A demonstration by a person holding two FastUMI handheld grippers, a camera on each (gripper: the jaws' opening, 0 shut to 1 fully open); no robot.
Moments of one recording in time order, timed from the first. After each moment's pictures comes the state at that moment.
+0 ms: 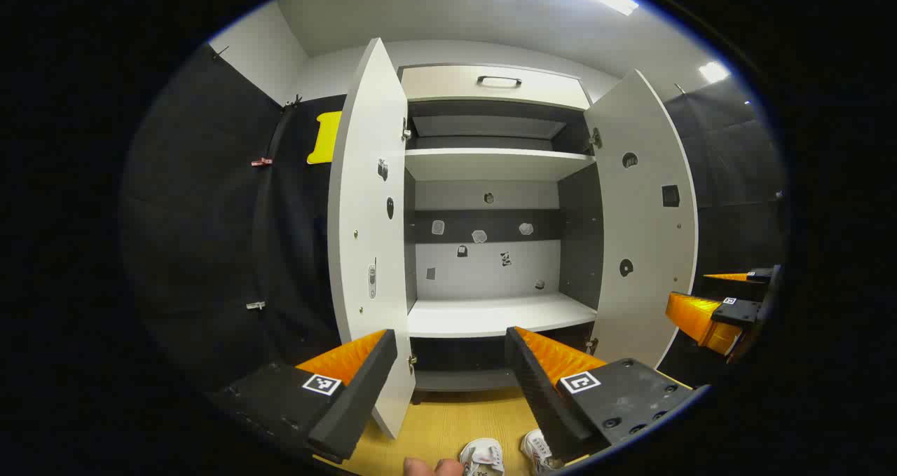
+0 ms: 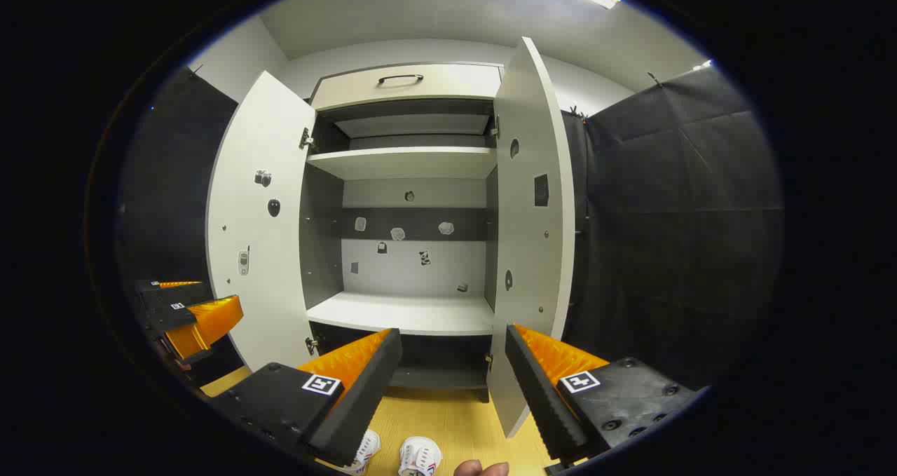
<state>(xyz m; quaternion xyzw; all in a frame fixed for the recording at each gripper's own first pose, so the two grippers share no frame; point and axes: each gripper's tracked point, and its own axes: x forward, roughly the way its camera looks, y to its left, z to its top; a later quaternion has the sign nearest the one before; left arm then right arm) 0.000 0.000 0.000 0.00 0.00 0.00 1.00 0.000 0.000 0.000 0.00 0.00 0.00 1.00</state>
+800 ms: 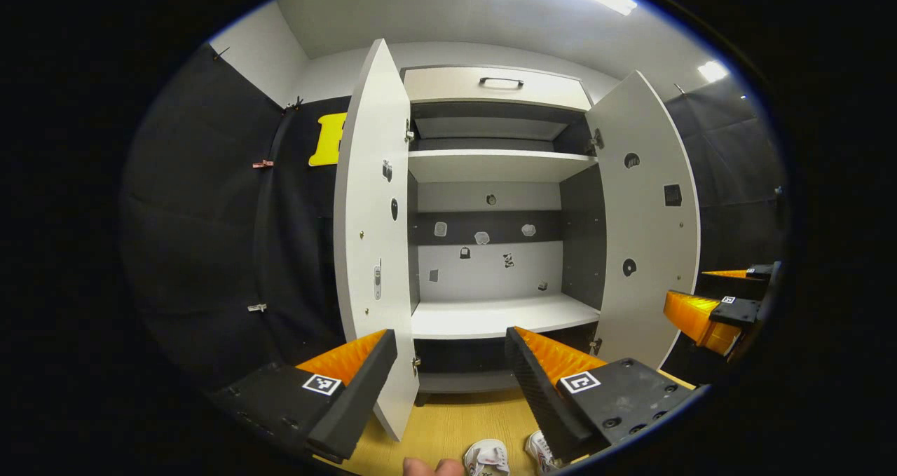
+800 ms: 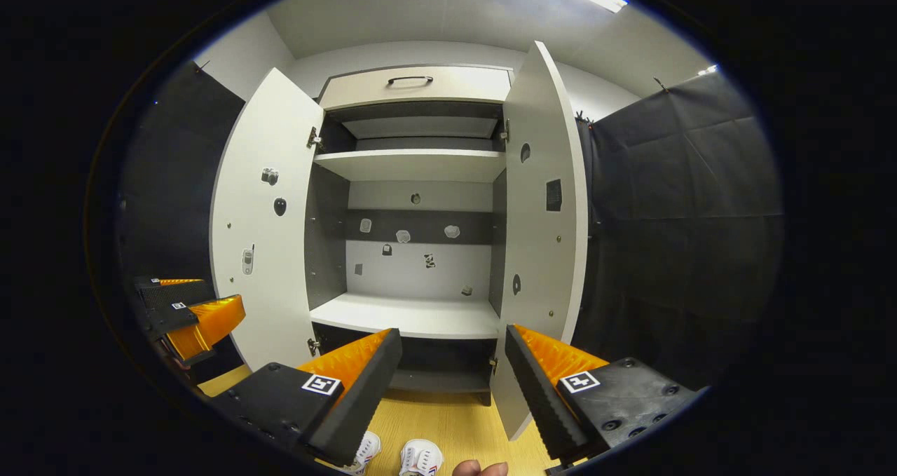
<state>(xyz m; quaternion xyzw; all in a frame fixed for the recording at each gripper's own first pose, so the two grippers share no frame) 0.002 0.008 -0.001 0.00 -0.01 0.00 1.00 0.001 0.014 0.001 0.00 0.00 0.01 1.00</state>
